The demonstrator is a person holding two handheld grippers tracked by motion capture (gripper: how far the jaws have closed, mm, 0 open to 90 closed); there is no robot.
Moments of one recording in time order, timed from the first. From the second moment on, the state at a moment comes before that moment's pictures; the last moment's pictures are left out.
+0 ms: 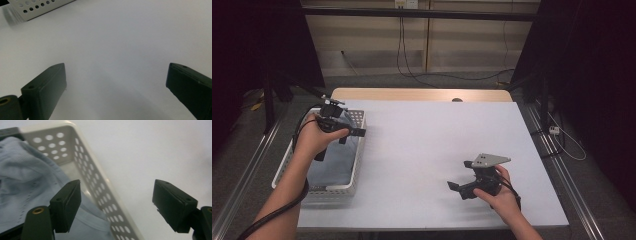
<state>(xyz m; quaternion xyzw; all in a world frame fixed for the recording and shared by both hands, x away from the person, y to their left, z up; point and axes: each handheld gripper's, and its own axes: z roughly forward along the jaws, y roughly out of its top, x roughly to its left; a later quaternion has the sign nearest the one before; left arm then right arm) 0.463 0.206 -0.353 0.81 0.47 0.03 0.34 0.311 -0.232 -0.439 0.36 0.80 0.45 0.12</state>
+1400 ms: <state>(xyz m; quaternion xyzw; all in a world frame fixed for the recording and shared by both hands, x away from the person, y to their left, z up) 0.430 0.133 -0.366 0.87 0.36 -0.02 0.34 0.310 -0.235 -0.439 0.37 0.80 0.46 0.12</state>
